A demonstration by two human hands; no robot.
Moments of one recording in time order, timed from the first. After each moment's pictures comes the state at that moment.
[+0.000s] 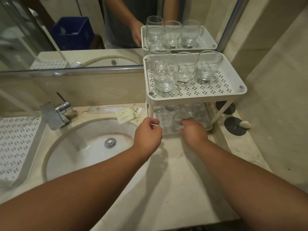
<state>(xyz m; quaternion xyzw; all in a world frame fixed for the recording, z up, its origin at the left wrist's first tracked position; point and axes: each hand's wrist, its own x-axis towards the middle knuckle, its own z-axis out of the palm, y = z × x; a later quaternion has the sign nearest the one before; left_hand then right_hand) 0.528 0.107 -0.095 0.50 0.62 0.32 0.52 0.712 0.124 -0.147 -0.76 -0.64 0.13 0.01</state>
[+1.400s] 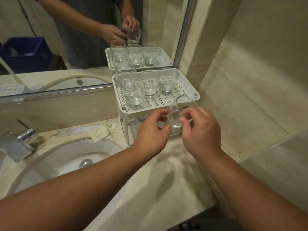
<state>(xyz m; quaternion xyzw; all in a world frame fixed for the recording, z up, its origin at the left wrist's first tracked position) 0.573 0.082 -0.013 0.67 0.41 0.33 0.52 0.708 0.017 0.002 -0.72 -0.57 -0.13 0.37</state>
